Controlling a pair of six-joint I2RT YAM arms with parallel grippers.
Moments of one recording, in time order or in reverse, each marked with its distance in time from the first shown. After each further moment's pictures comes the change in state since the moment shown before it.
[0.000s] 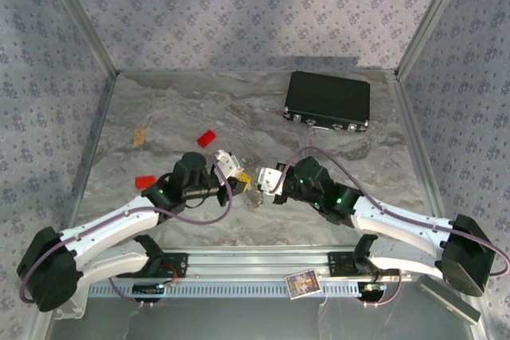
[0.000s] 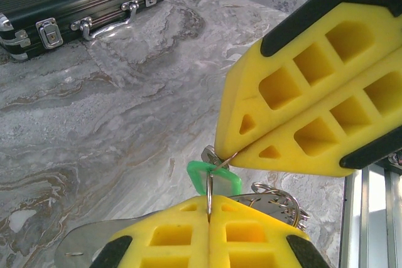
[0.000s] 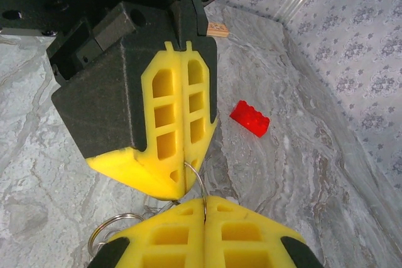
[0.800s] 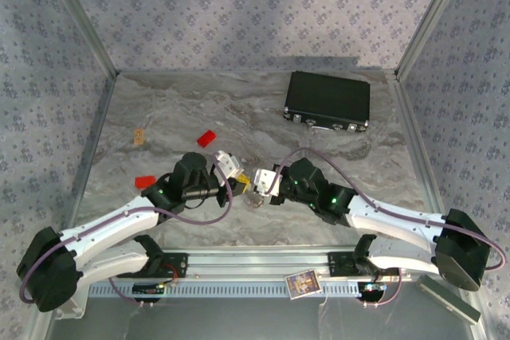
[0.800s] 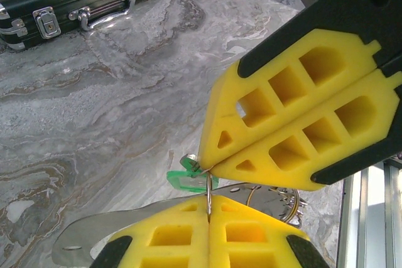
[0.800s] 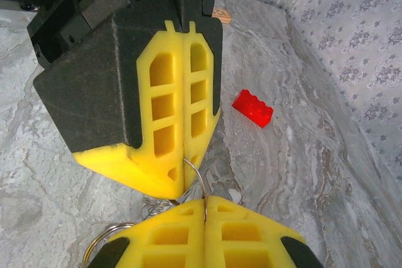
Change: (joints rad) left arm 0.000 -0.001 0.000 -0.023 0.000 0.000; right arm 0.023 0.048 0.003 0.012 0.047 -0.005
